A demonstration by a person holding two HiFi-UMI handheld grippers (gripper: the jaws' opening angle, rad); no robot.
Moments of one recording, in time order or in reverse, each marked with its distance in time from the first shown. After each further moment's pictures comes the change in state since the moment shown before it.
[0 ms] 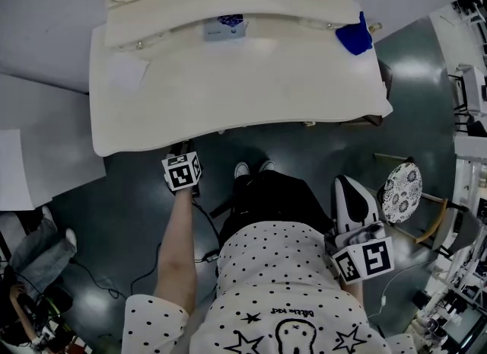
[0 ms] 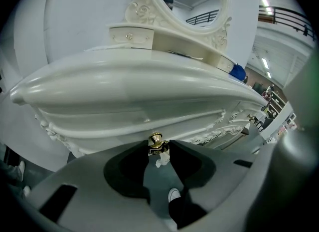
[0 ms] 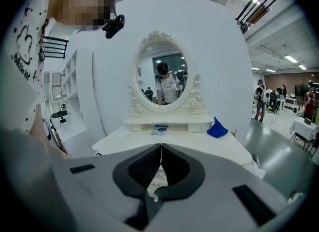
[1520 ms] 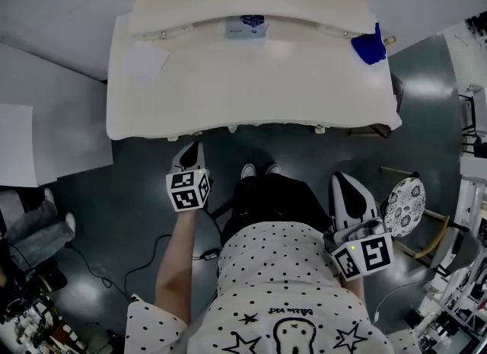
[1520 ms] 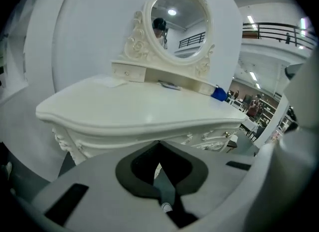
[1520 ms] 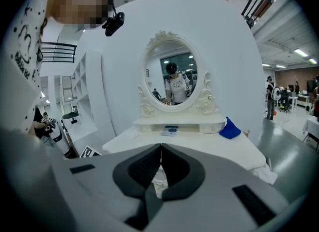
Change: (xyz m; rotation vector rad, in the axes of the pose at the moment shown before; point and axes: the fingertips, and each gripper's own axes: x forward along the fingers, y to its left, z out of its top) left arm -0.093 -0.032 0.029 0.002 -0.225 -0.074; right arm 0.009 0.021 0.000 -0.020 -0.011 0.121
